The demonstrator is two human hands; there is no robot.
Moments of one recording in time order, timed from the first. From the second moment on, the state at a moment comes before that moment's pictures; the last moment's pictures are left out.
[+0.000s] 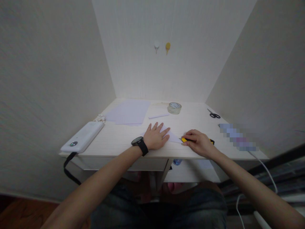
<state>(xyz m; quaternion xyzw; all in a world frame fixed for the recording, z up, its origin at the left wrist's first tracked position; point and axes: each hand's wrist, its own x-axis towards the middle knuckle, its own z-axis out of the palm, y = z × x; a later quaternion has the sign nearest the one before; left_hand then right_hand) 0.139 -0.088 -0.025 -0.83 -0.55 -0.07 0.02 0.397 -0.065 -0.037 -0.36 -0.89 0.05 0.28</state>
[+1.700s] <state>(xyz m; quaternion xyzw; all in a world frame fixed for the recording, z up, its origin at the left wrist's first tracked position) 0.141 -0.100 0.016 -0.91 -0.39 -0.02 0.12 0.448 -0.036 -0.043 -0.48 -0.83 0.05 0.30</state>
